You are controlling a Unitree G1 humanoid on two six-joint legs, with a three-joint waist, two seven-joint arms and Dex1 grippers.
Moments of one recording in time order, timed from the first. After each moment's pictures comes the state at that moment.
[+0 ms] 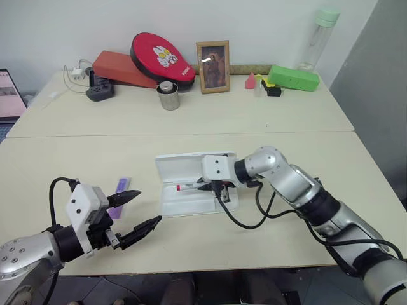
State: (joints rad) left arm 0.41 0.74 0.54 -0.73 -0.69 0.58 -0.84; right arm -0.86 -0.38 0.64 0.09 -0.02 0.36 1.04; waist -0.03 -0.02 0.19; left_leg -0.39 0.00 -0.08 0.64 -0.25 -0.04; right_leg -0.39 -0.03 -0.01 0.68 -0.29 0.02
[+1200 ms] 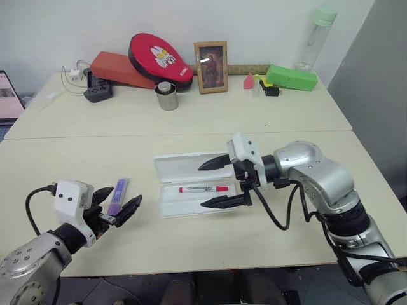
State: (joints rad) left arm 0.29 0.59 0.54 -0.60 -0.67 0.74 -0.40; right arm -0.70 -0.47 0.28 -0.33 0.39 0.78 1.16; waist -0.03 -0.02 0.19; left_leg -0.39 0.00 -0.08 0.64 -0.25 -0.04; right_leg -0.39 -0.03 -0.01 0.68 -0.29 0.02
